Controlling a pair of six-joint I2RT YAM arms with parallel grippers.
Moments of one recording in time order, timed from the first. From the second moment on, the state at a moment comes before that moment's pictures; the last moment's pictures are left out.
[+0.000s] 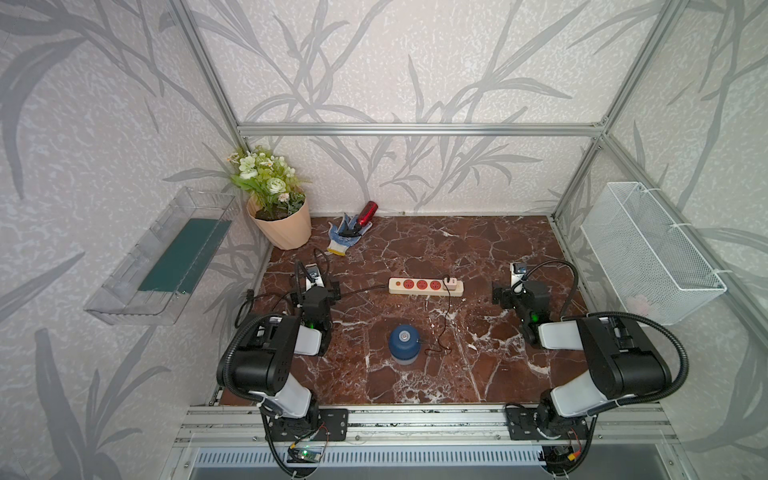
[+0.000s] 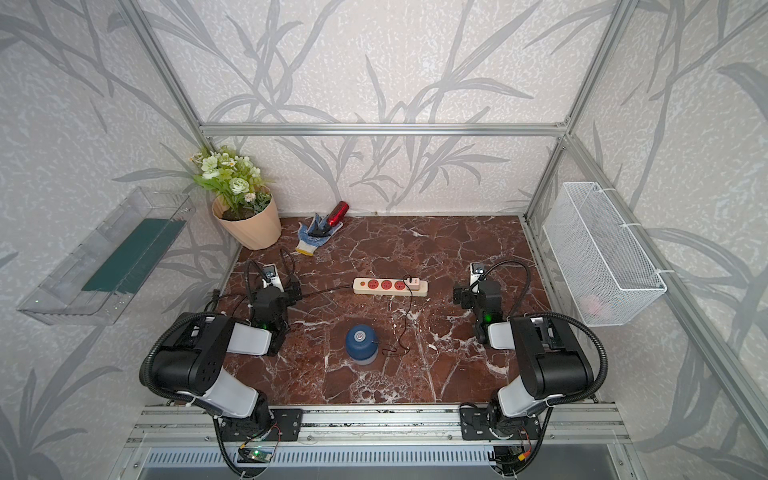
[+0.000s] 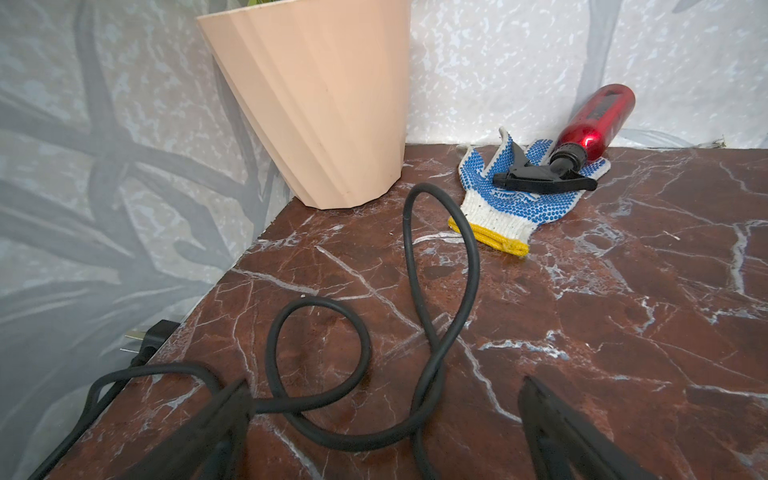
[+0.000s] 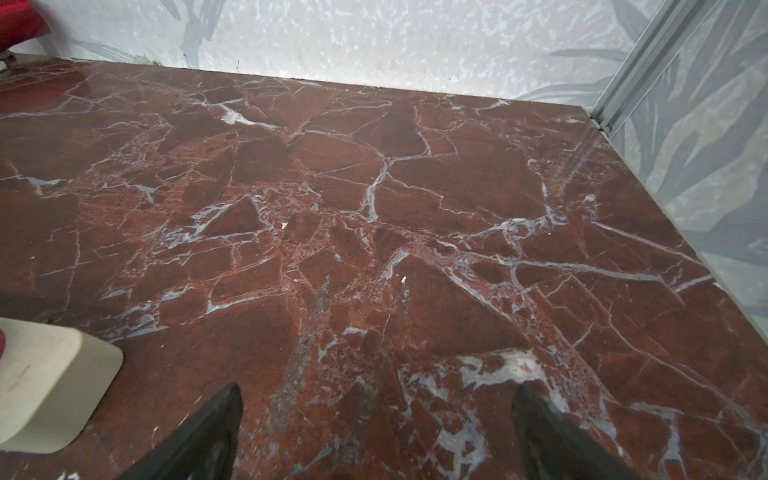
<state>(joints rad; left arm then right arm) -0.08 1.59 0.31 0.99 -0.46 0.00 0.09 1.56 0.38 0.76 0.07 -0.04</state>
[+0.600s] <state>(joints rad) -0.08 1.59 0.31 0.99 -0.46 0.00 0.09 1.56 0.37 0.78 -0.04 -0.09</state>
